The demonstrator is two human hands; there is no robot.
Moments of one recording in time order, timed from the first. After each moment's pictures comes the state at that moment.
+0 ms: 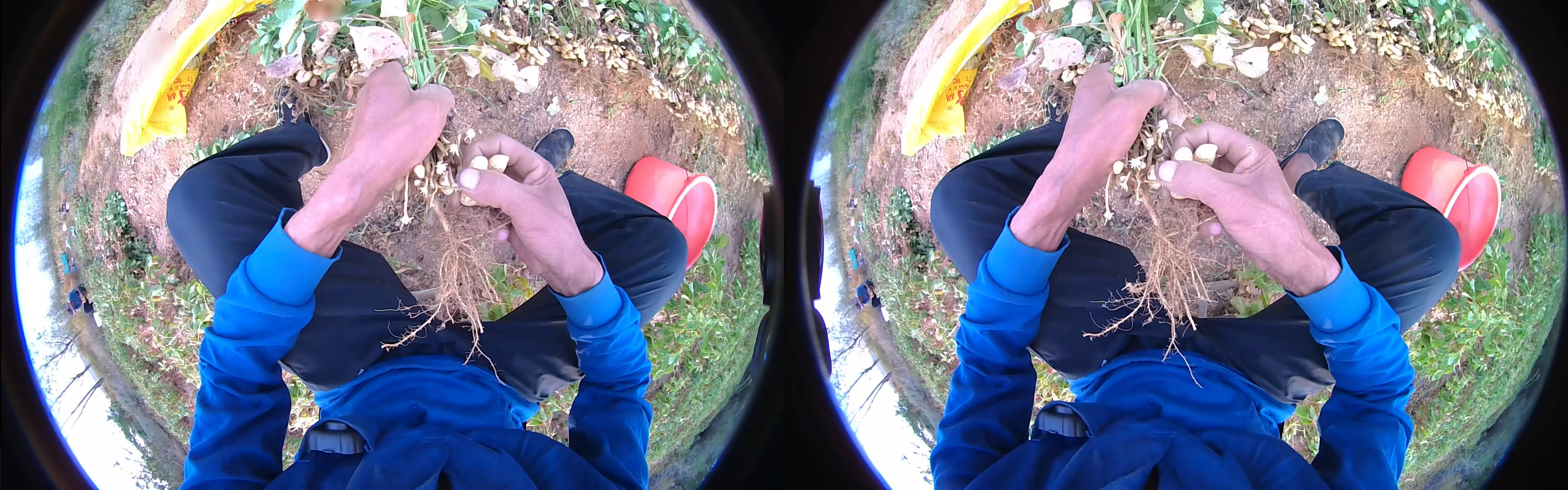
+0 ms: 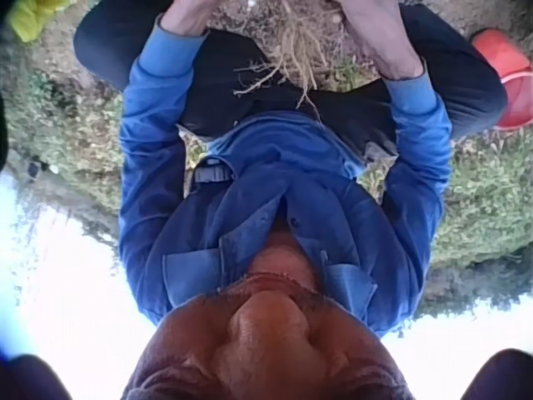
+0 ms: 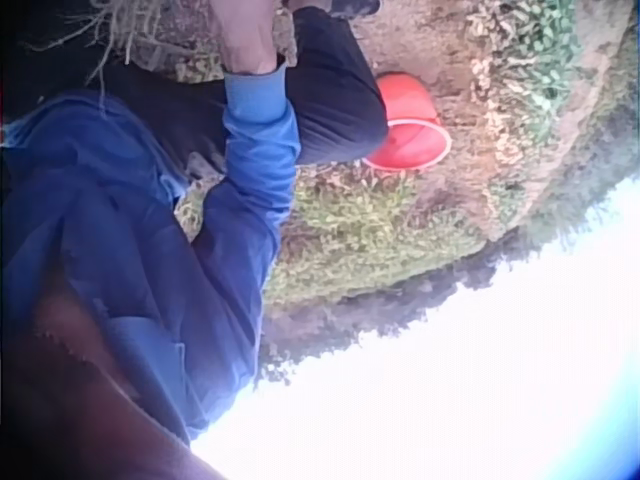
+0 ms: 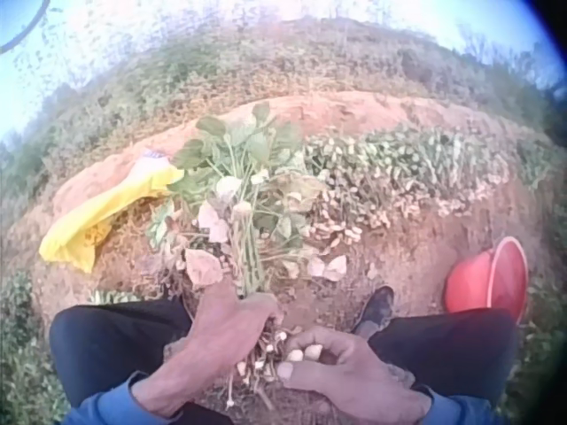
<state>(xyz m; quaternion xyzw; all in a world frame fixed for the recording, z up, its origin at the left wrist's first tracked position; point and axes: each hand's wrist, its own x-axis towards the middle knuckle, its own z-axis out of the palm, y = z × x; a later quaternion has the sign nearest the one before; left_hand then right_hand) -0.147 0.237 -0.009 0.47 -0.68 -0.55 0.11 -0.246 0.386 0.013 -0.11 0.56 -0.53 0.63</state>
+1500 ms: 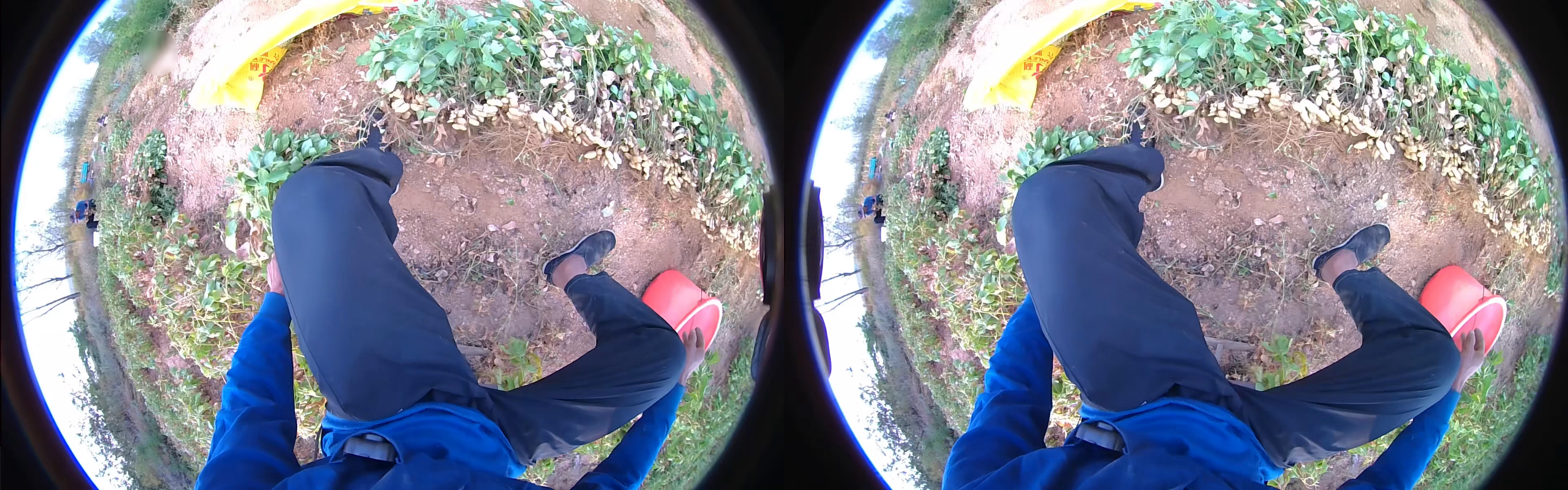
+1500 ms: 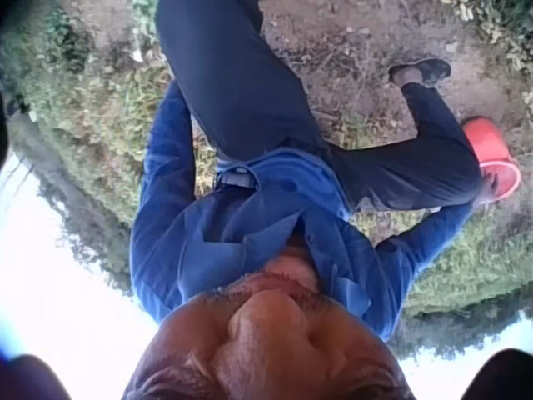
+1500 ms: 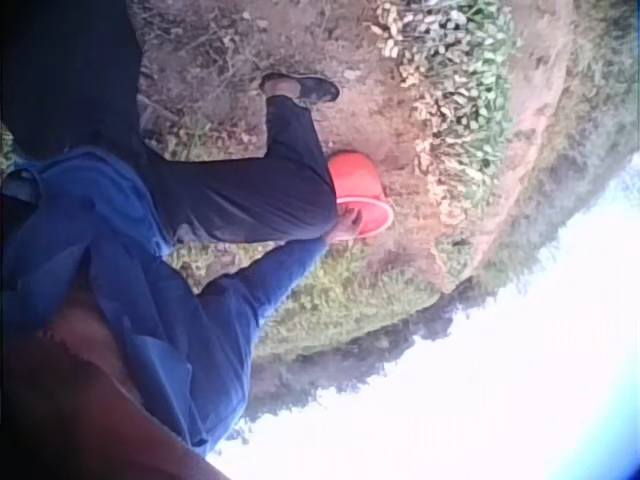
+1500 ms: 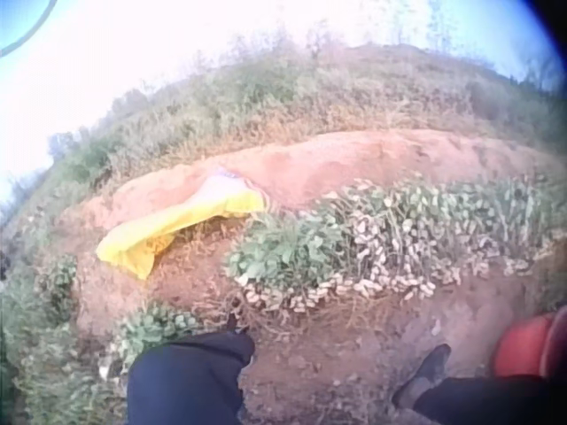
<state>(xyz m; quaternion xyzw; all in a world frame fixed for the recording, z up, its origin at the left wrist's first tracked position) 0.275 0.240 -0.258 0.82 -0.55 -0.19 0.04 -0.630 0.751 -0.118 -0.06 0.90 -0.43 0.03</state>
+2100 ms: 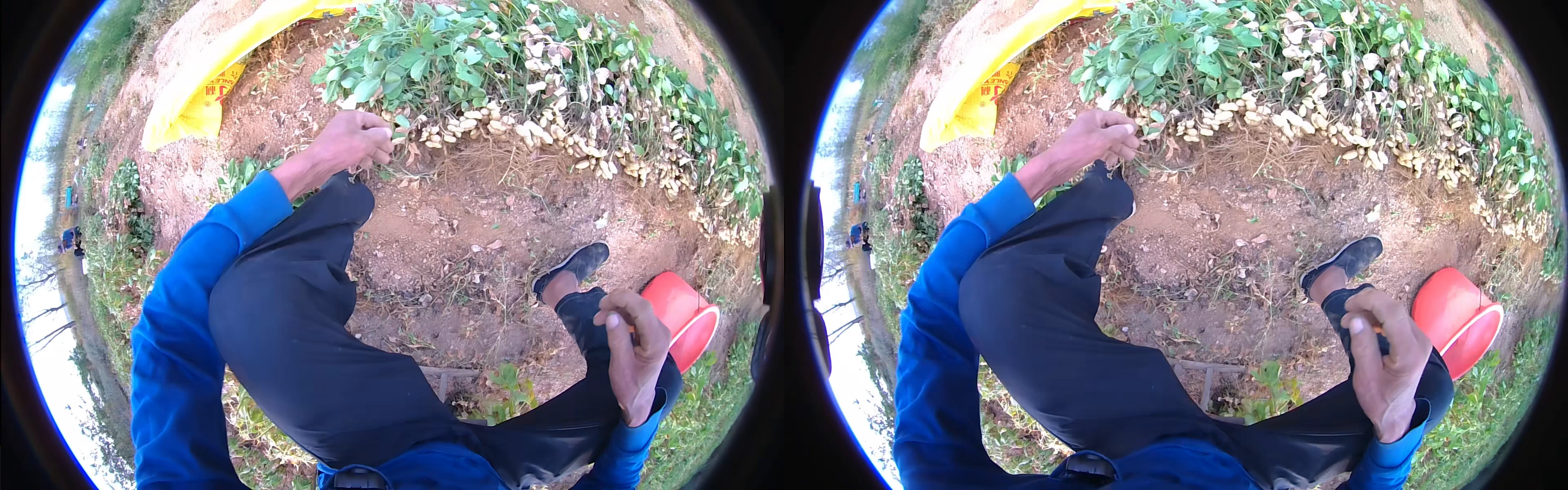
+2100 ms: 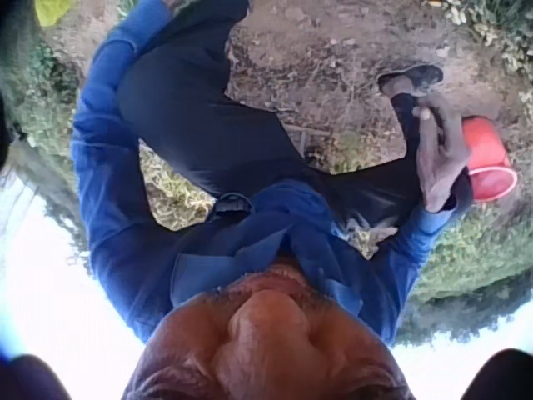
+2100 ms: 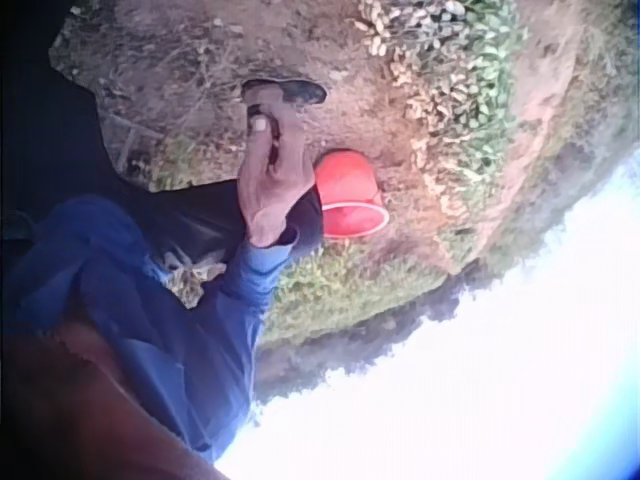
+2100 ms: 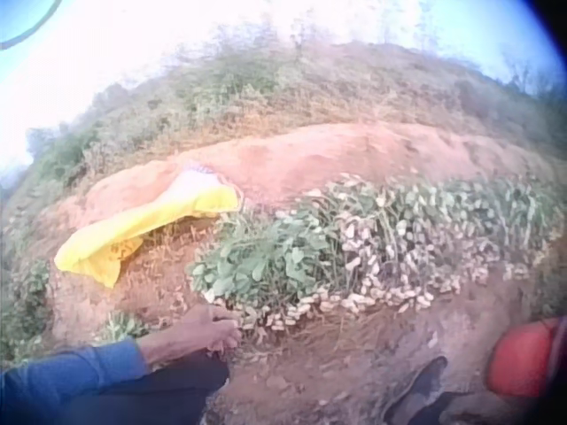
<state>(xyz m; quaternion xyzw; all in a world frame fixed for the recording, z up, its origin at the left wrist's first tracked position) -0.074 0.029 -0.121 0.49 -0.62 -0.61 -0.02 -0.313 0.377 0.013 -0.44 0.79 -0.31 0.29</state>
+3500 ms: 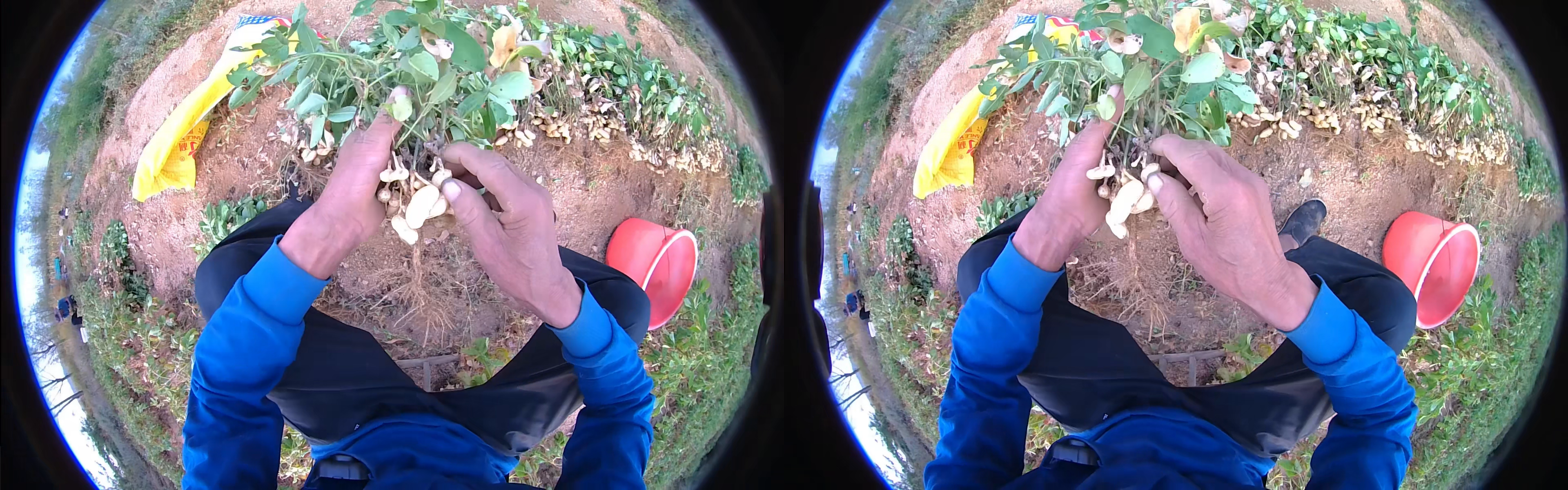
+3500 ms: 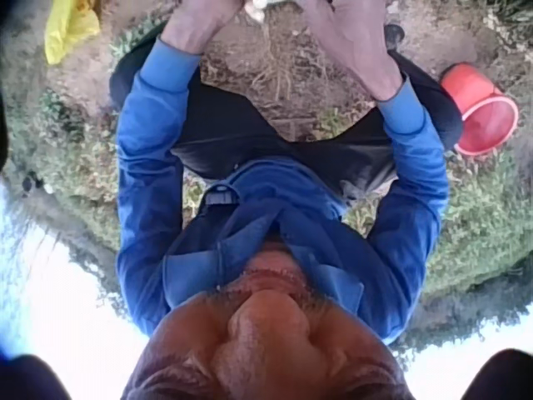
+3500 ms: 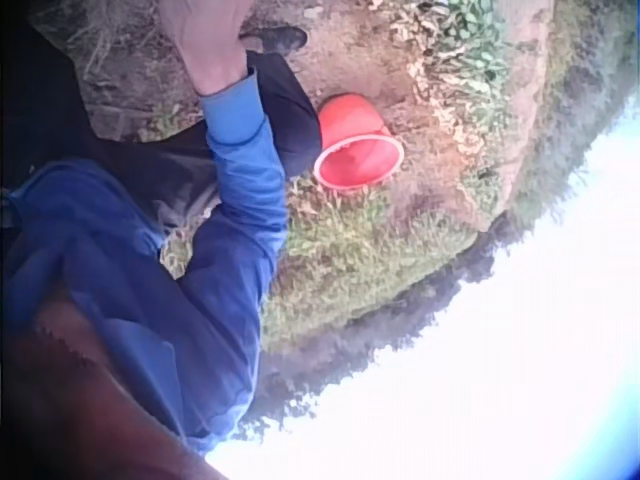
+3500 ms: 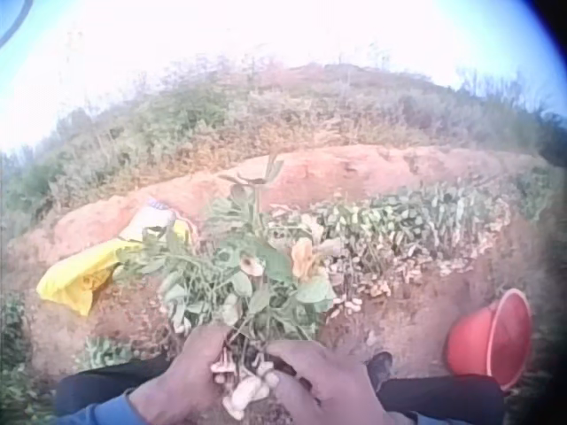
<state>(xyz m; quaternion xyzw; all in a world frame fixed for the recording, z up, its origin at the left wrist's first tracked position) -0.177 0.176 0.007 0.30 -0.28 -0.89 0.19 -0.288 0.316 0.023 -0.53 0.65 -0.51 0.18</state>
